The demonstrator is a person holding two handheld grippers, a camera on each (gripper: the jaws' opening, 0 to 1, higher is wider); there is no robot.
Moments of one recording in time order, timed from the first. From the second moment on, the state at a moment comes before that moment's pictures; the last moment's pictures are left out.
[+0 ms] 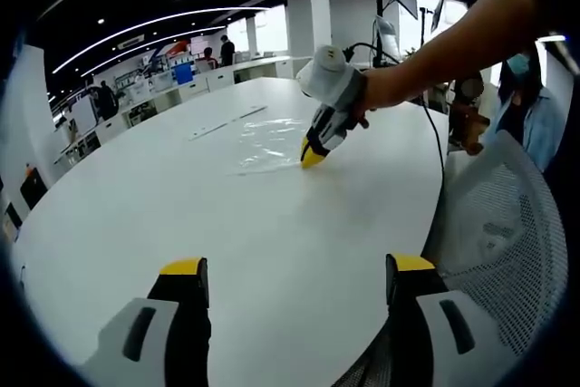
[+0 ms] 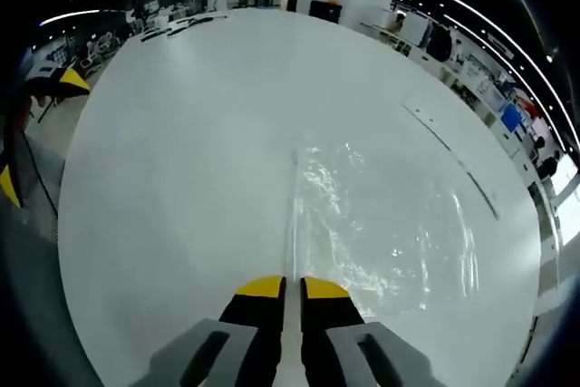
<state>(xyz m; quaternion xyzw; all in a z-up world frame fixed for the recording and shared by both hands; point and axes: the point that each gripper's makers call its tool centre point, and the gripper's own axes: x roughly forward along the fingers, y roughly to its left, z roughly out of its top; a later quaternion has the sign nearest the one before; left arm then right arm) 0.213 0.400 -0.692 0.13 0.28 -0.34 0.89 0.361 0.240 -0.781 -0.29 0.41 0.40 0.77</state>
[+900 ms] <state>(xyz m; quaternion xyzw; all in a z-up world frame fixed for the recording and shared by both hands) 0.212 0.392 -0.695 0.13 0.28 -0.35 0.88 0.351 0.245 -0.756 -0.31 0.37 0.43 0.76</state>
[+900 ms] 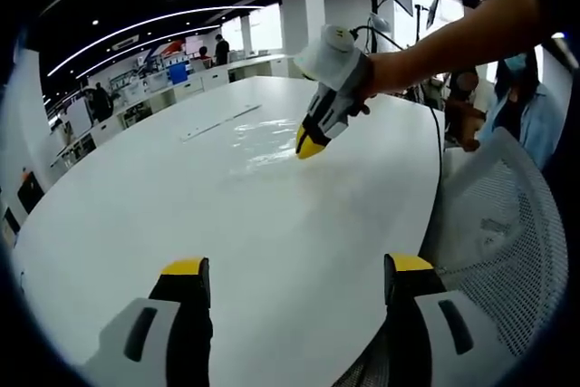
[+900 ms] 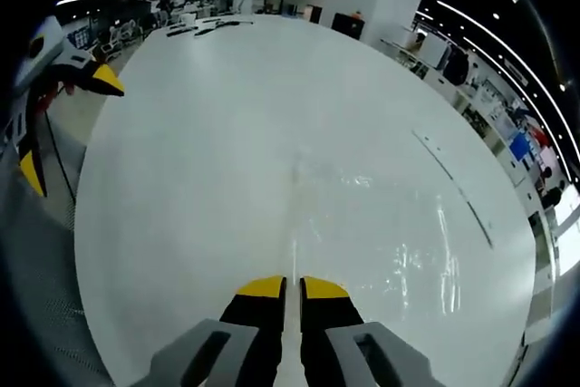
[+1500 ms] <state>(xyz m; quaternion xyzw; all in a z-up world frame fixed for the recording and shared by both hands) 0.210 0.388 -0.695 0.13 0.28 -0.36 0.88 0.341 0.243 -0.740 -0.32 0.35 0.46 0.75</state>
